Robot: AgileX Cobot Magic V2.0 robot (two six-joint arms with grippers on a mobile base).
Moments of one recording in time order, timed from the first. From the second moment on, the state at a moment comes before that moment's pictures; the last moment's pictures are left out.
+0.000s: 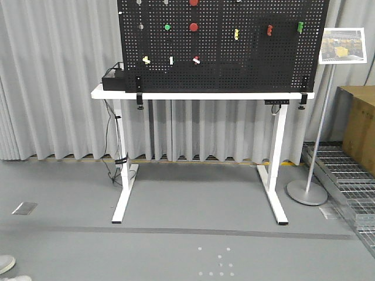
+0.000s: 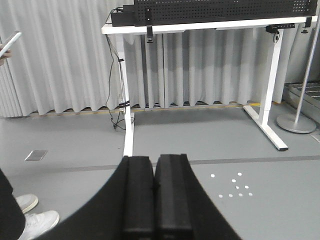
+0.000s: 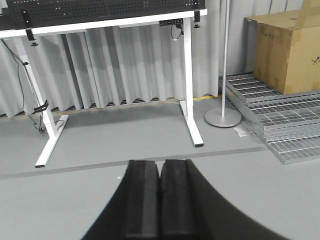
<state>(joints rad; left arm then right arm) -0.04 -0.01 0.03 -0.04 0.18 0.07 -0.08 -0.01 0.03 -0.08 0.23 0.15</state>
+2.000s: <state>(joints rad) -0.04 -0.01 0.03 -0.04 0.18 0.07 -0.08 -0.01 0.03 -0.08 0.23 0.15</state>
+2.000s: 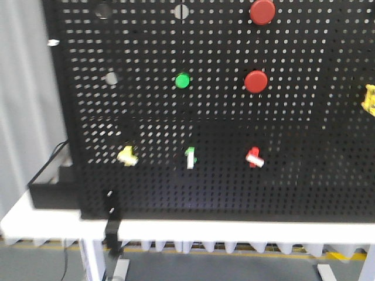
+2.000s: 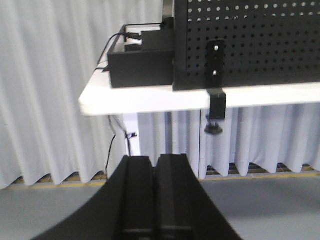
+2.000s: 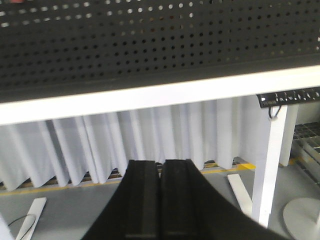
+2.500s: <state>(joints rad) -0.04 -0.01 0.03 -0.04 0.18 0.07 -0.08 -0.01 0.03 -0.08 0.23 0.15</state>
